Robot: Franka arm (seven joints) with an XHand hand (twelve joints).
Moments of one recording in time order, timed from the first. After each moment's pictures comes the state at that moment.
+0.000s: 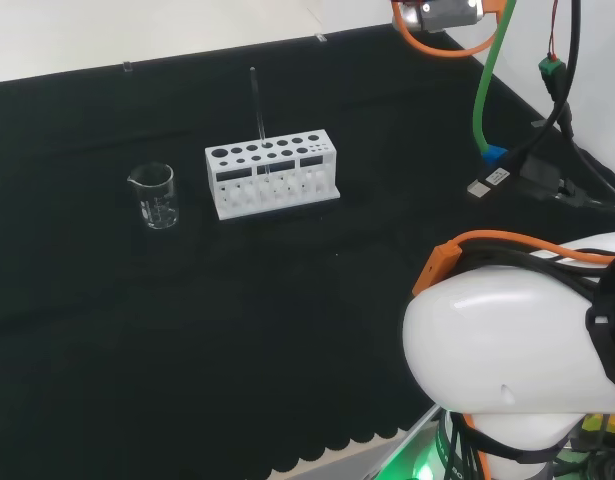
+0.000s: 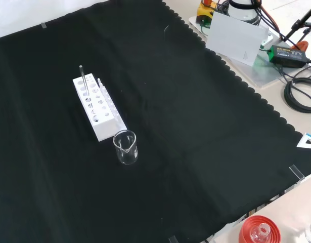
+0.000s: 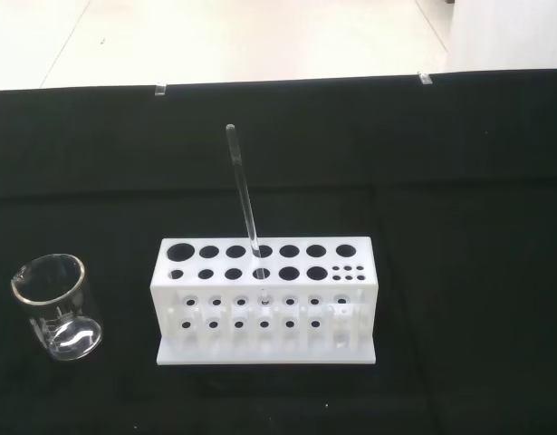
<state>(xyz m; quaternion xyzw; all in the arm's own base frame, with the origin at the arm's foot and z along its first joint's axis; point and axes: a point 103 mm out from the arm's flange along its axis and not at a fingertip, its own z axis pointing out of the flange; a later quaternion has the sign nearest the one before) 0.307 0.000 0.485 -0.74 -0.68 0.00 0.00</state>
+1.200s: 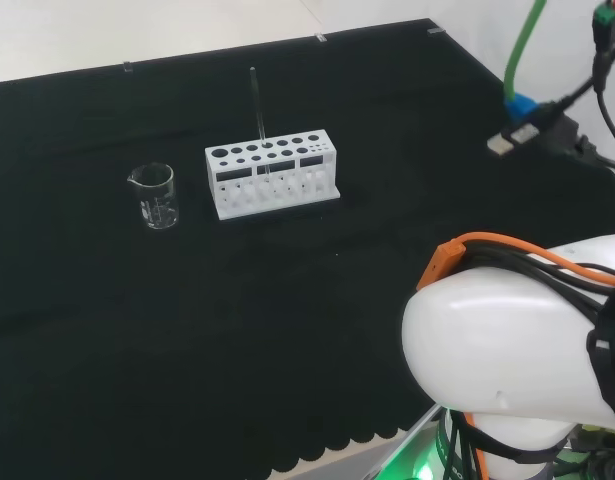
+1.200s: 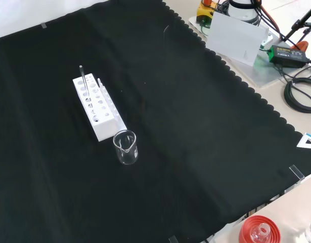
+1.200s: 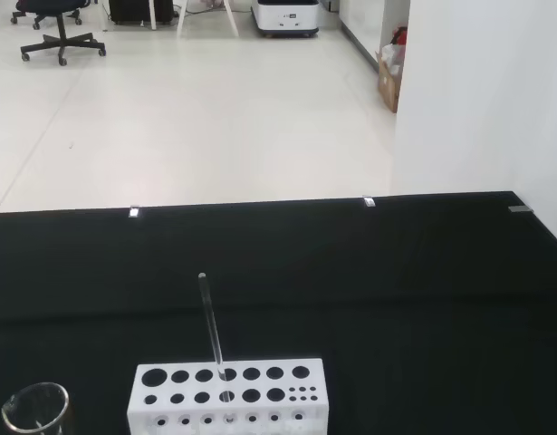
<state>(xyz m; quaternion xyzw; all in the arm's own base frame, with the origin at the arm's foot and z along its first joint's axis) 0.259 -0.003 0.604 -0.75 -0.65 -0.04 -0.06</state>
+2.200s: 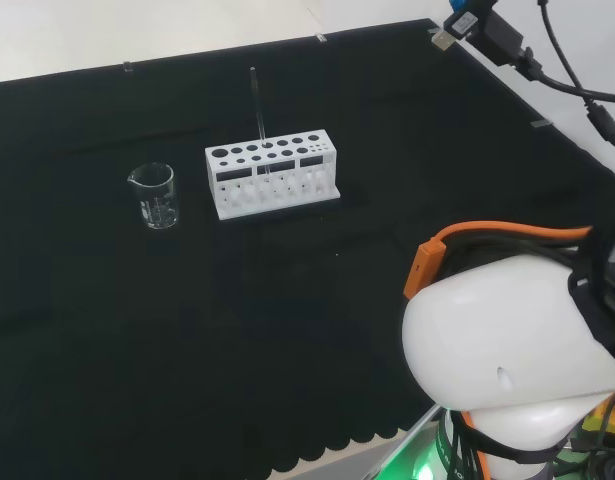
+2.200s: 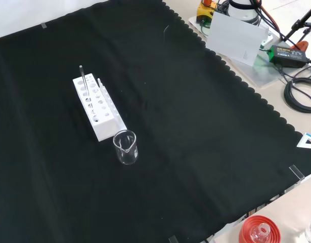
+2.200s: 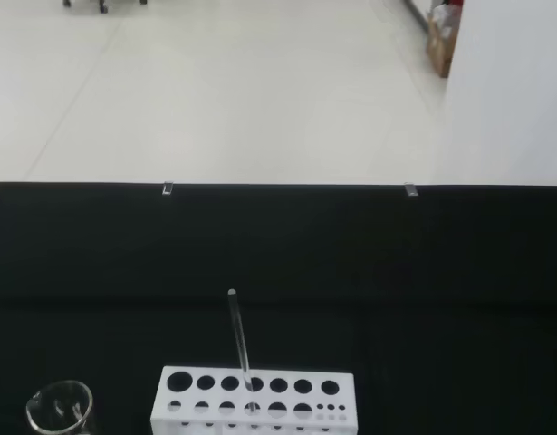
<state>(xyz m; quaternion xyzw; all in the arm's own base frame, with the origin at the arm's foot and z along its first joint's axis) 0.335 0.001 0.625 -0.73 -0.69 0.00 -0.04</state>
